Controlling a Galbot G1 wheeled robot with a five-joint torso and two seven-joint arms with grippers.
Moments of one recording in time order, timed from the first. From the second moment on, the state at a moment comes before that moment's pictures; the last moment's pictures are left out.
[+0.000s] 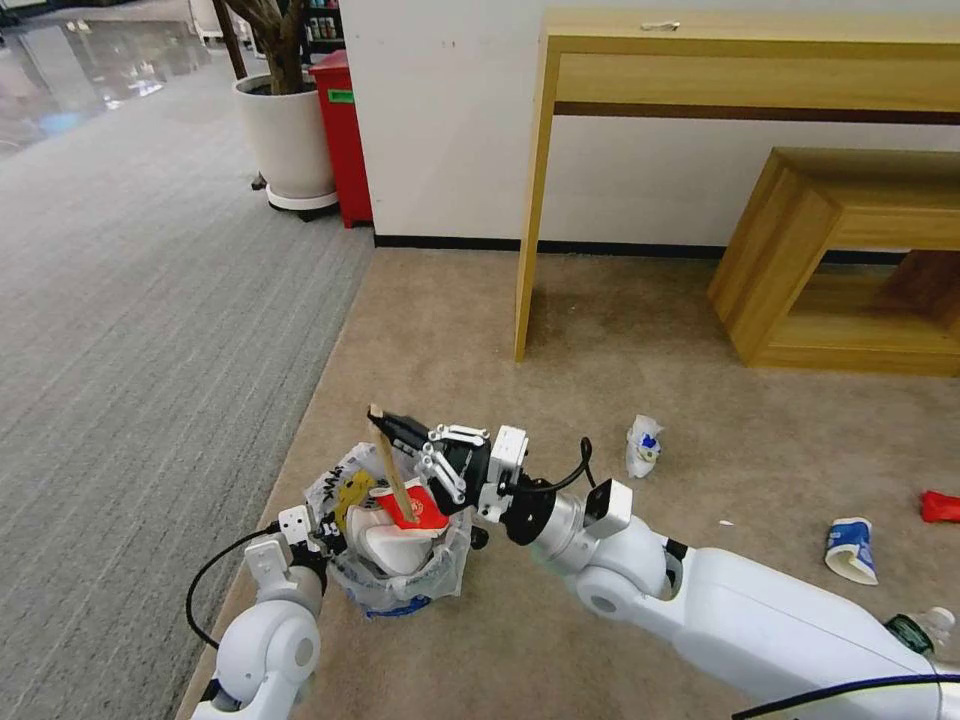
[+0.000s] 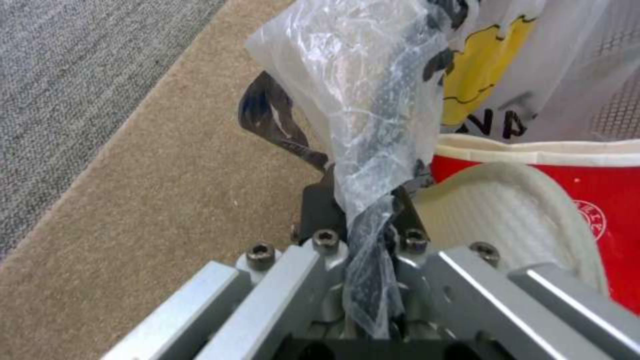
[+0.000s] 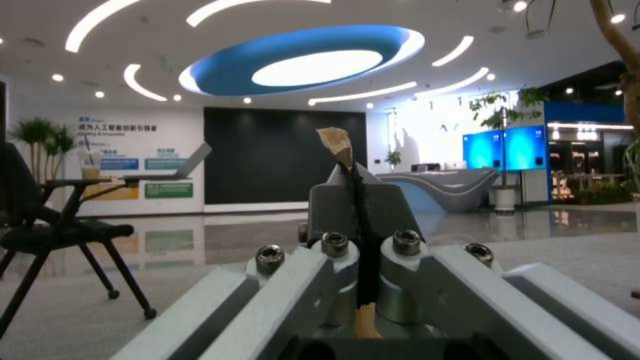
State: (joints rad) left arm 1.41 -1.28 -0.43 -1.94 -0.65 0.49 -0.44; right arm -0.57 0.85 -0.61 1.96 0.82 0.53 -0.20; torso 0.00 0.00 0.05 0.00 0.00
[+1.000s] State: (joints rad) left arm 1.43 -1.23 -0.48 -2.09 -0.78 0.55 -0.50; right arm -0.60 0.84 -0.59 1.95 0.77 0.54 -0.19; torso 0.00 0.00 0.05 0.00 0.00
